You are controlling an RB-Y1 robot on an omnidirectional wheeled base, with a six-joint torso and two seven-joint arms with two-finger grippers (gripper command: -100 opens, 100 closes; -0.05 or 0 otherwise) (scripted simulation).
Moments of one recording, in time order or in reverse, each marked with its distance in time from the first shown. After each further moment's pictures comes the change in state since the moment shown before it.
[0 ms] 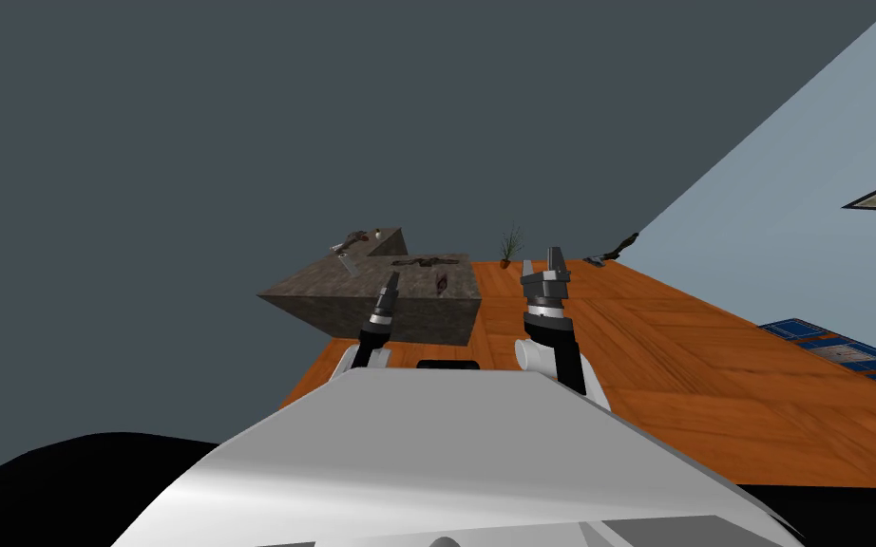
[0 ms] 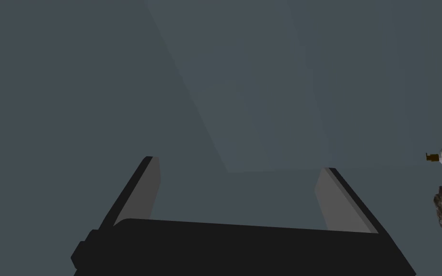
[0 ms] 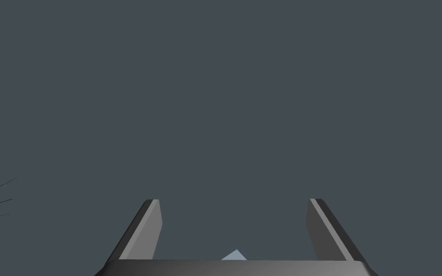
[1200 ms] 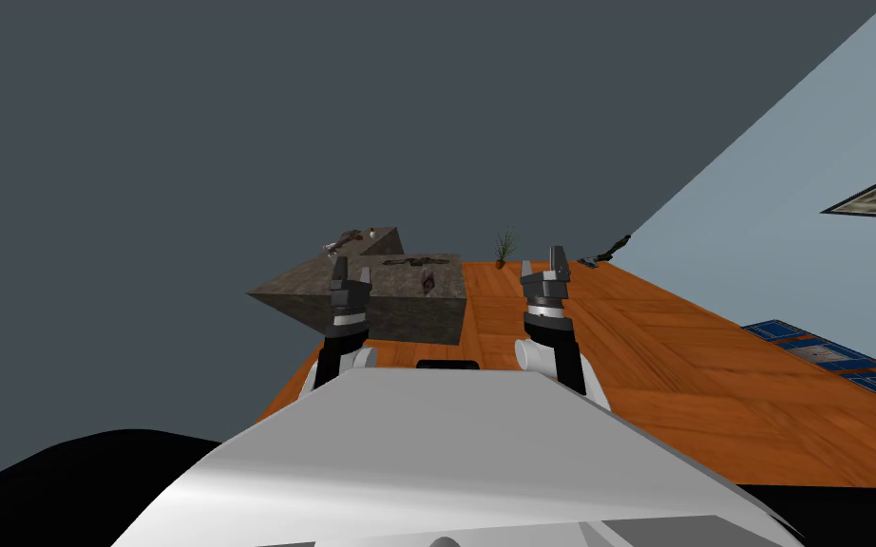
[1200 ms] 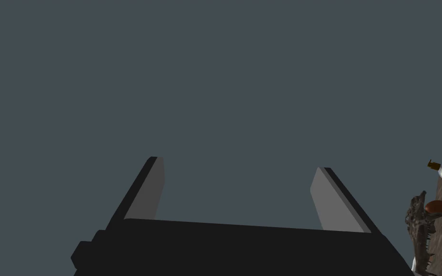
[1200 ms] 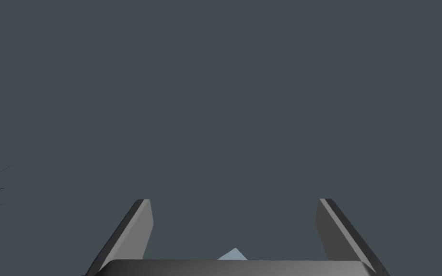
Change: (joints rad) left arm 0.078 -0.106 0.131 -0.229 0.201 -0.010 0.191; right arm 0.000 0.000 0.000 0.000 0.000 0.000 0.000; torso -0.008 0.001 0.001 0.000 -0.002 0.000
